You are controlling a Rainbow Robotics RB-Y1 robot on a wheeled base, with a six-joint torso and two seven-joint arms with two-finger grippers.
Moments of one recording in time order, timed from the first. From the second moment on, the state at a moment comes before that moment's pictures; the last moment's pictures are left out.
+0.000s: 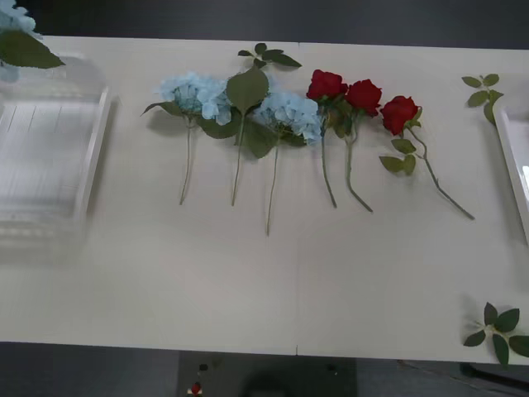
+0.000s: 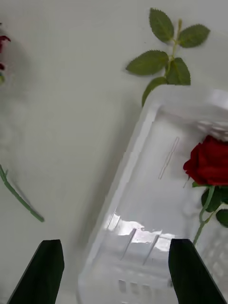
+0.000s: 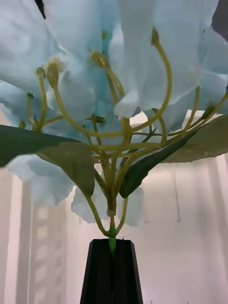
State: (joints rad) right arm -1.25 -1.17 0.96 -0.80 -1.46 1.22 2.03; left arm -0.73 0.90 0.05 -1.12 0.73 1.02 -1.79
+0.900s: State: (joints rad) right arm -1.04 -1.09 1.00 -1.03 -1.46 0.99 1.85; left arm -0.64 0.95 -0.03 -0.93 0.81 0.80 -1.76
